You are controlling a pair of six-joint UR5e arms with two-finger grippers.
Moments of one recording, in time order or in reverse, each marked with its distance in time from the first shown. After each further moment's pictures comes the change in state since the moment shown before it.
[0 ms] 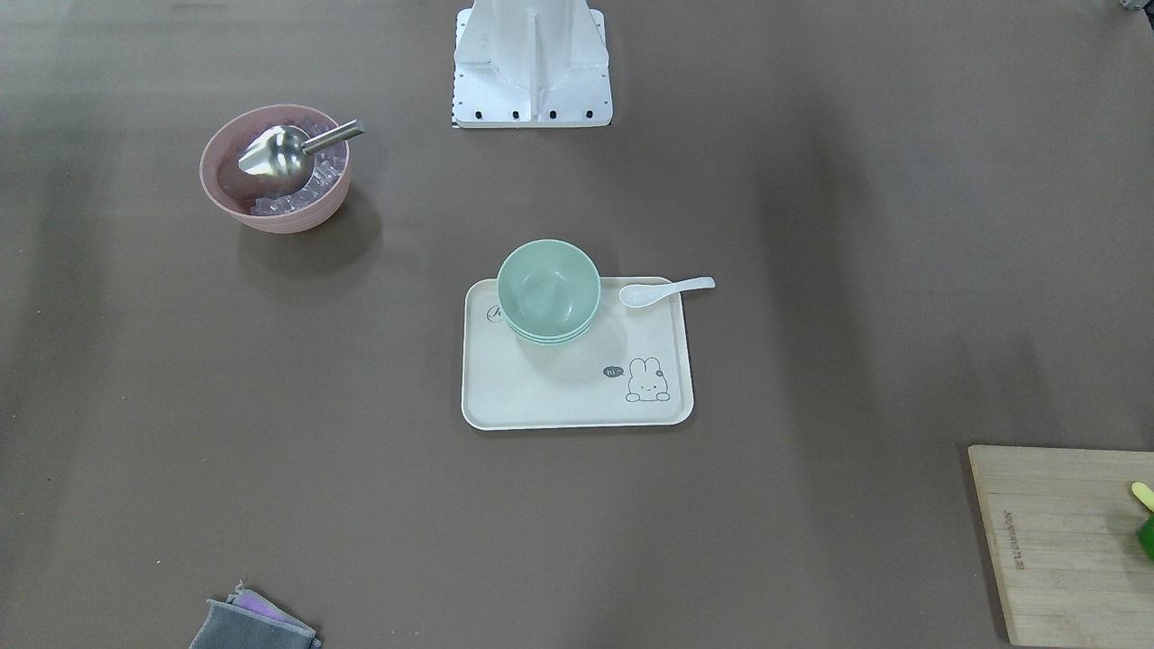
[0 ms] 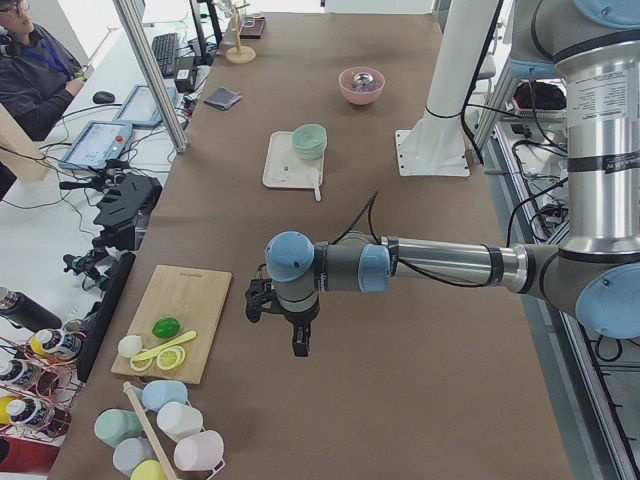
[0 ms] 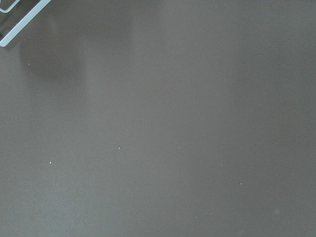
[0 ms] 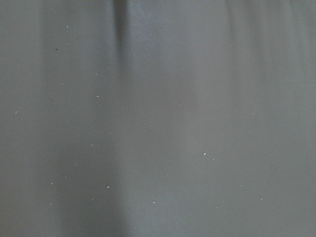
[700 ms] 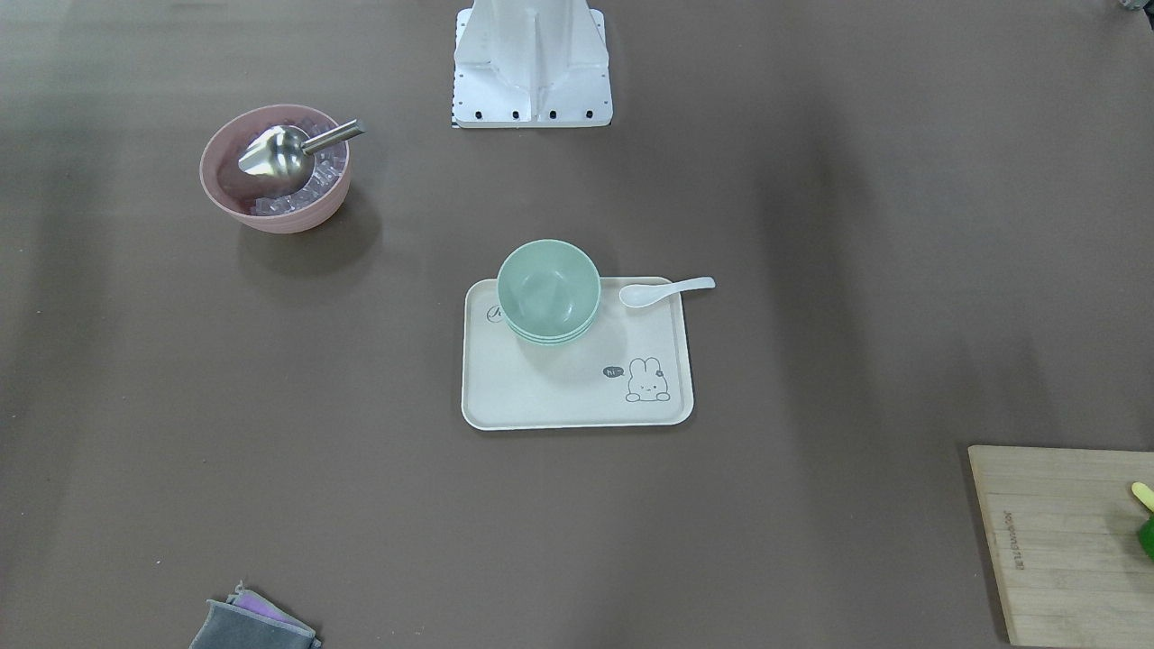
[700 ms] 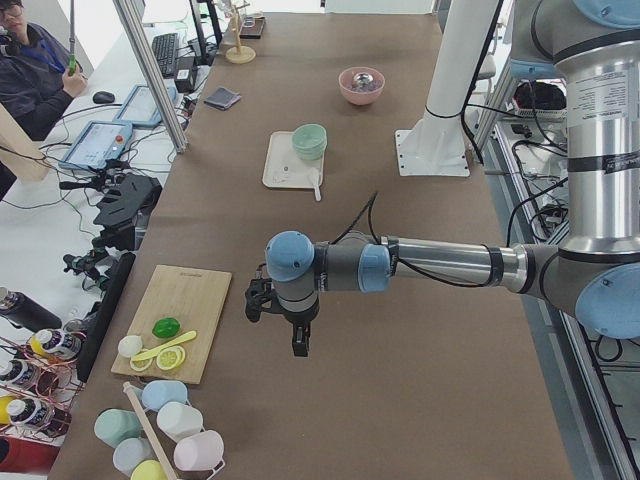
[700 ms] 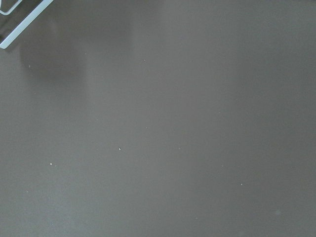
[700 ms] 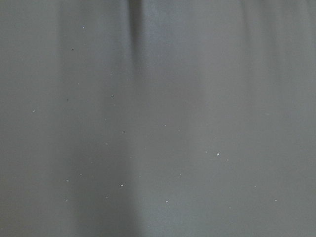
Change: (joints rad) left arm 0.000 0.000 -0.001 -0.002 0.002 0.000; right arm 0.000 0.000 0.003 0.008 0.038 0.000
